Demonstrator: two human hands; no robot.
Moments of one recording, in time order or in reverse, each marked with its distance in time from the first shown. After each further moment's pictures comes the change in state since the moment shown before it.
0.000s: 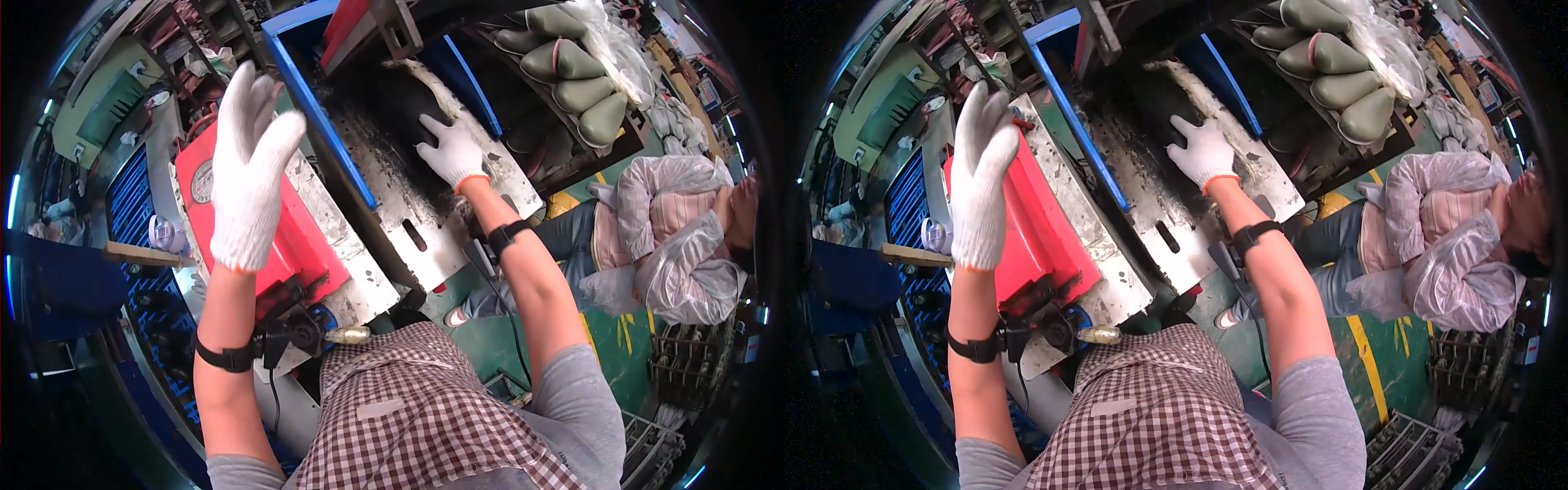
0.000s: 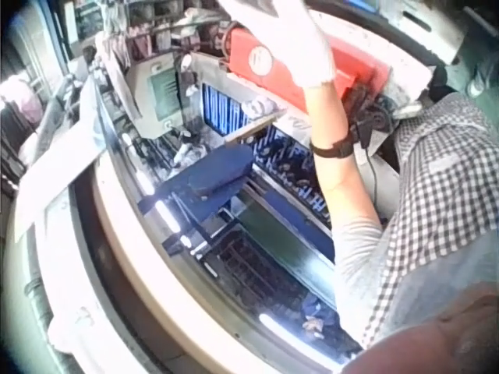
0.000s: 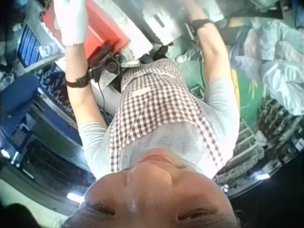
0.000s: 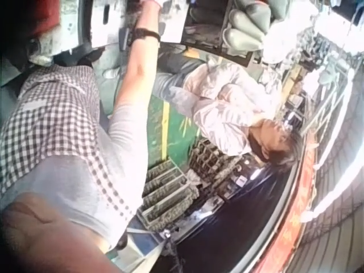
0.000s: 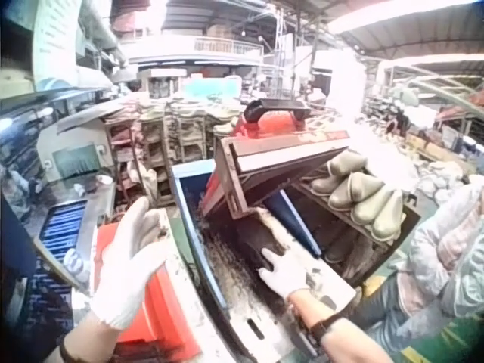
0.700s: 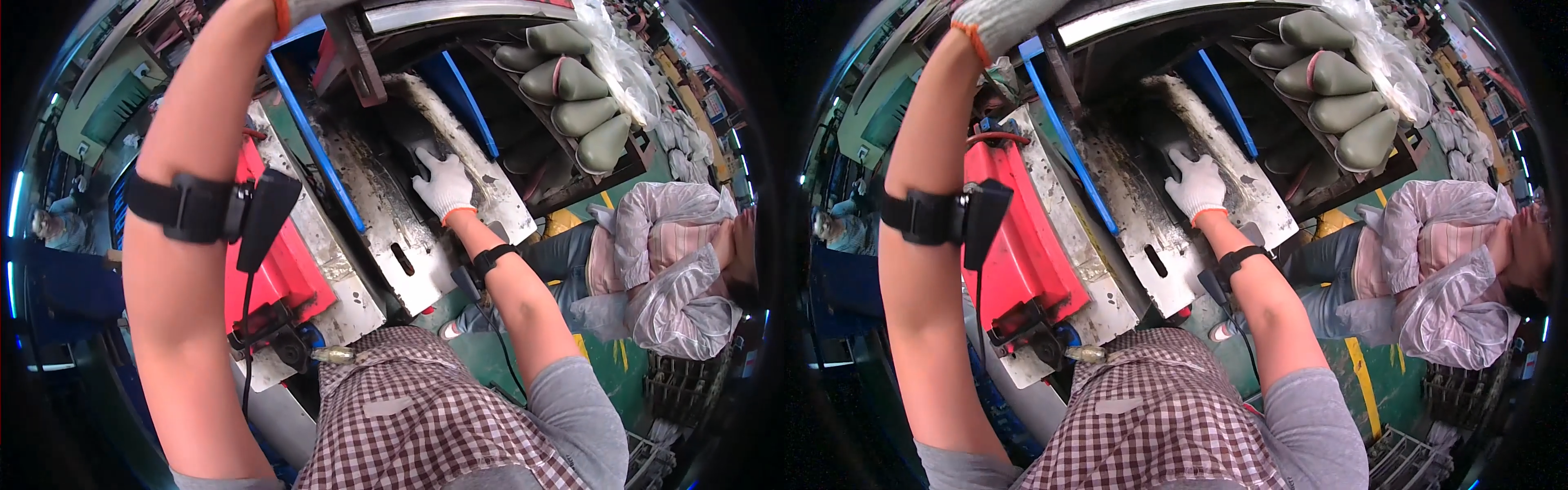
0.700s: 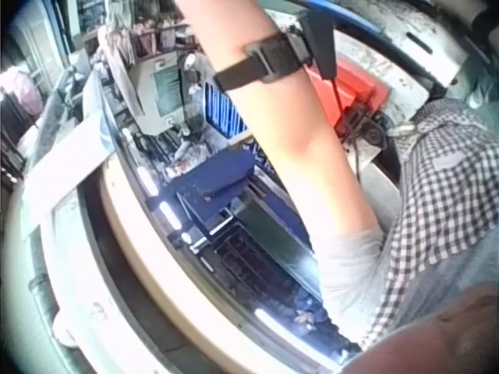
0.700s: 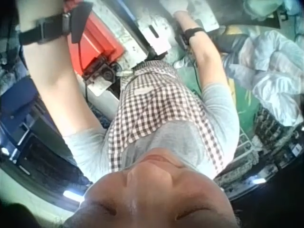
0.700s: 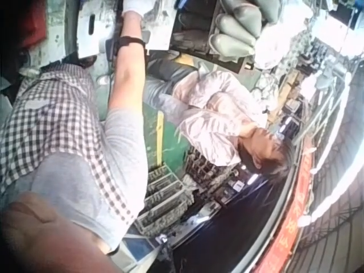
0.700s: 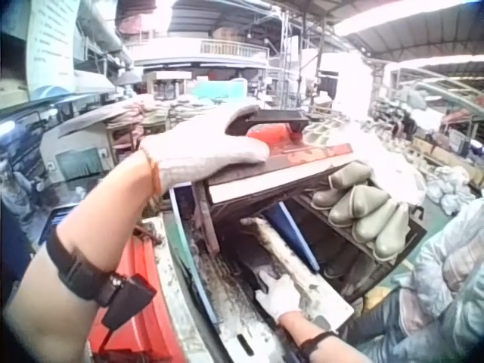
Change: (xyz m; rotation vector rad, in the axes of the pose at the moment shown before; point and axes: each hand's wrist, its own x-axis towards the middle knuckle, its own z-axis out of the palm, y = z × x) left_hand 0.193 0.090 0.106 0.549 -0.469 0.443; right_hand 0.002 0.019 0.019 -0.041 -0.176 0.139
